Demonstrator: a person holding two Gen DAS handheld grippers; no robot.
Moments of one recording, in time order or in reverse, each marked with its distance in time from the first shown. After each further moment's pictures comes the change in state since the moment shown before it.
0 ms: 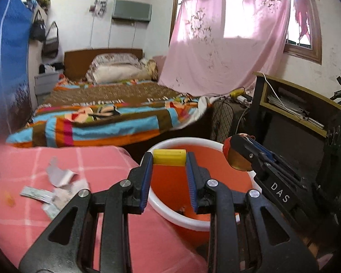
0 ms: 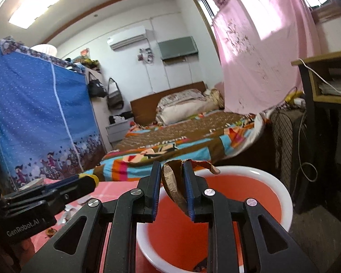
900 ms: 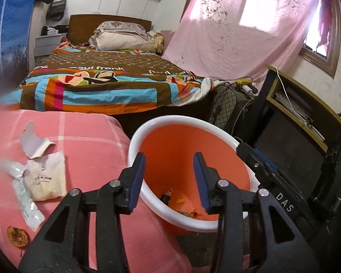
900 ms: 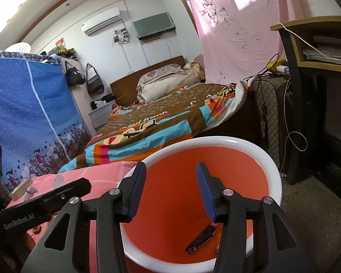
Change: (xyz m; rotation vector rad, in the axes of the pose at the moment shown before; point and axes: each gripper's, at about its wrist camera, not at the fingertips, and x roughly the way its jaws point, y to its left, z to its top) left arm 0.038 0.004 -0.006 -0.162 0.141 -0.015; right arm 0.016 -0.034 -0.011 0.105 0.152 -0.096
